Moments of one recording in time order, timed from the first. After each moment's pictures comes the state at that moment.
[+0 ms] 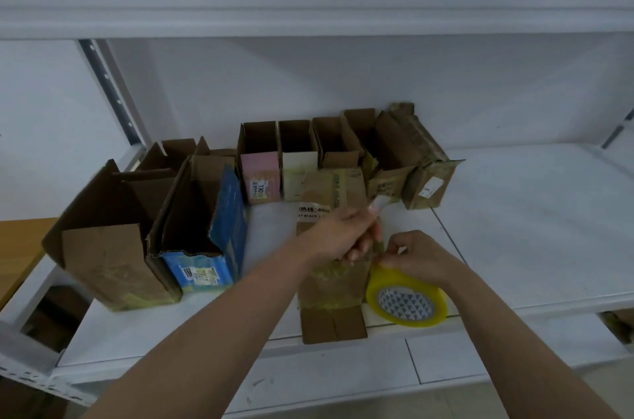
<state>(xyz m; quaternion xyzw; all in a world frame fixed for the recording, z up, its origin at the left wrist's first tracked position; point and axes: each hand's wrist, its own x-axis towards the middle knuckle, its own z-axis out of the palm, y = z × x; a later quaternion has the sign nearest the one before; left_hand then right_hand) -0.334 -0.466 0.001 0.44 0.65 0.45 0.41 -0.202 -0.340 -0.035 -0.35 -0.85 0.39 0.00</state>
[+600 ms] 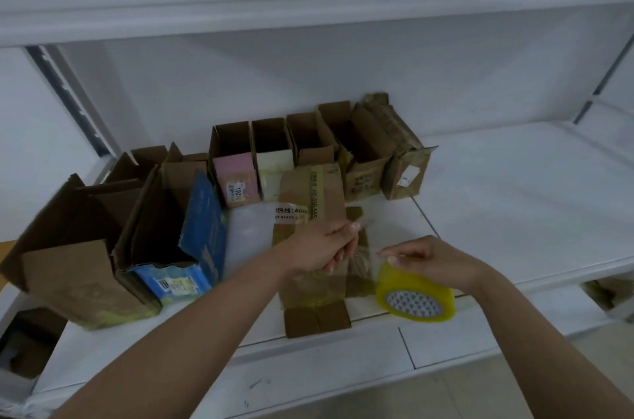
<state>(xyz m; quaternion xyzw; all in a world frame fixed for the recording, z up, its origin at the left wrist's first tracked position) -0.332 -0.460 -0.012 0.53 0.70 0.32 0.36 -0.147 -0.315 -0.044 -0.31 -0.82 0.48 -0.02</state>
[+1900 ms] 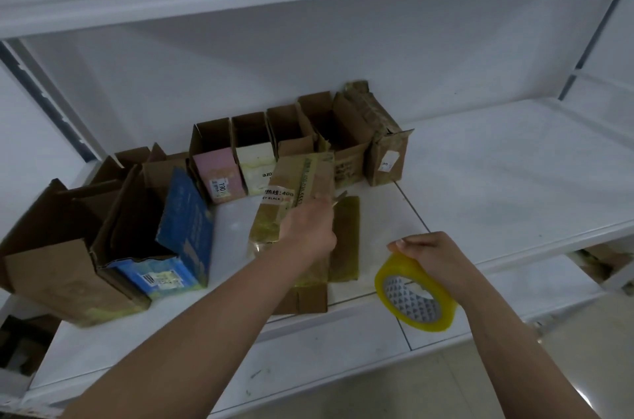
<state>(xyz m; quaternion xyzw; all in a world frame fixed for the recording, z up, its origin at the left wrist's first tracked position) -0.295 -0.429 -0.020 0.51 0.86 0.08 0.05 -0.109 -0.329 -0.066 -0.46 -0.68 0.55 0.15</state>
